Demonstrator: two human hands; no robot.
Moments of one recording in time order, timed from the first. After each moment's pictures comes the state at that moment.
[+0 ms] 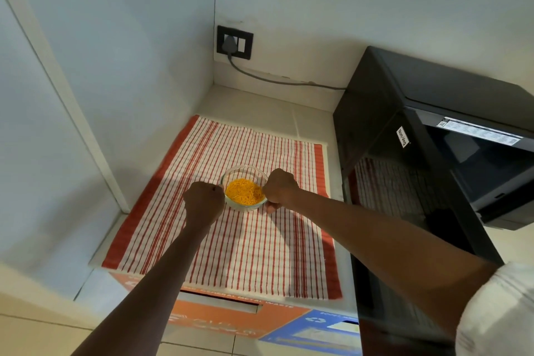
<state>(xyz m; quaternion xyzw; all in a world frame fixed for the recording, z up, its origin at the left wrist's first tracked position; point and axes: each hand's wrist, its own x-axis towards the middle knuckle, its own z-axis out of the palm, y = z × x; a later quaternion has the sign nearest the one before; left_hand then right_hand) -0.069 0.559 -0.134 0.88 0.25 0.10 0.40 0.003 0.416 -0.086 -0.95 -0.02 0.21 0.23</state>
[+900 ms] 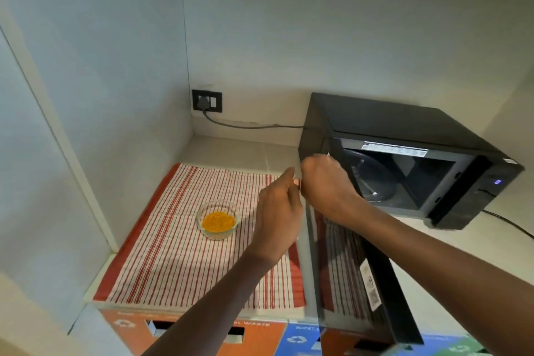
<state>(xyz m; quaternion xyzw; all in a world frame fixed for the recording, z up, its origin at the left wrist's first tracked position) -0.129 0.369 0.028 0.81 -0.08 0.29 0.51 -0.093 0.279 0.099 -0.97 -0.19 -0.14 0.03</state>
